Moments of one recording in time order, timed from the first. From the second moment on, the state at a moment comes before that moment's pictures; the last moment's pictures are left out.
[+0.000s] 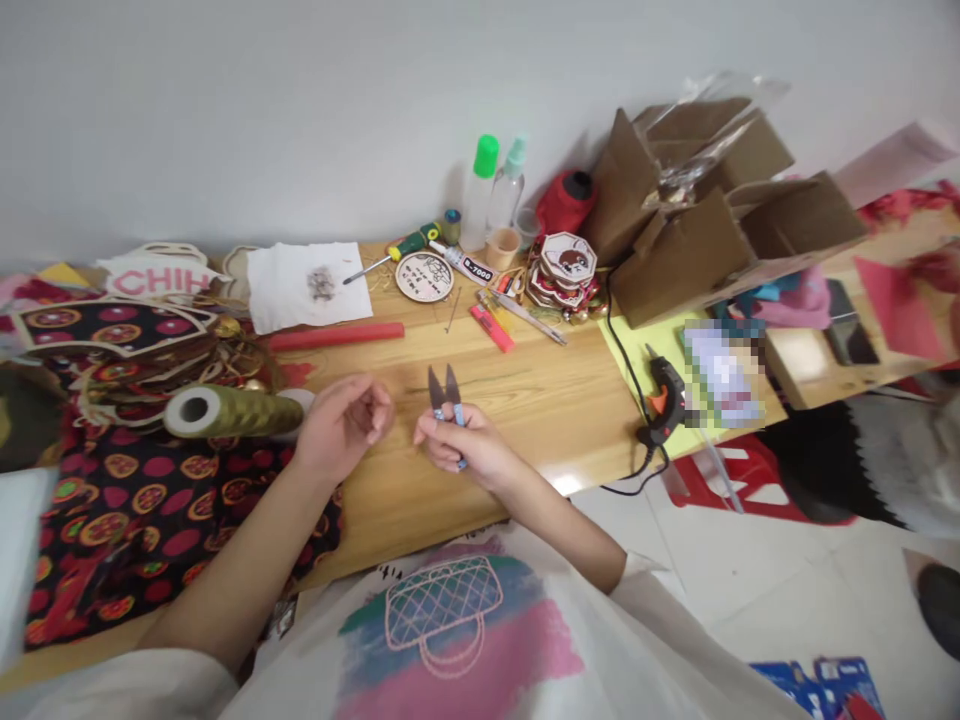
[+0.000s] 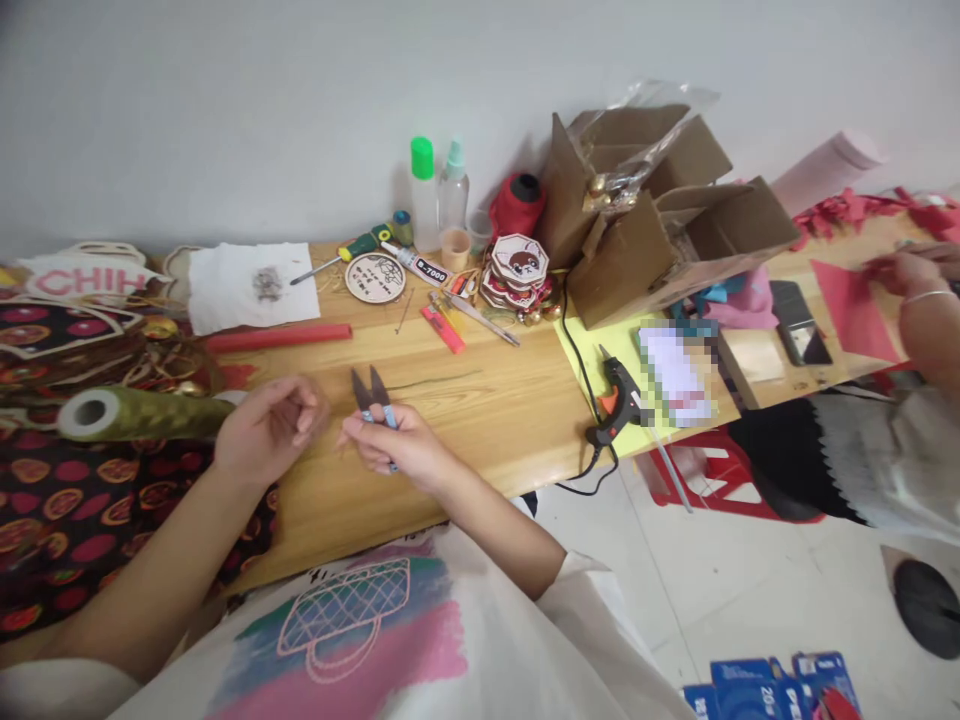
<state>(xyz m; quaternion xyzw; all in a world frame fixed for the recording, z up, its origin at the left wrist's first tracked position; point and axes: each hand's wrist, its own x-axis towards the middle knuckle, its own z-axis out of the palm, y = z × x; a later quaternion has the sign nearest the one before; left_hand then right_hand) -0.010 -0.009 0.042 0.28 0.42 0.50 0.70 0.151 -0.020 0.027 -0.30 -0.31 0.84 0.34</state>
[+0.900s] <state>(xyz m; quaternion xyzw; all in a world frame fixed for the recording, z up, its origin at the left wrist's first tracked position) -0.012 -0.013 0.038 0.35 0.41 0.35 0.77 0.155 -0.017 0.033 -0.30 -0.29 0.84 0.35</state>
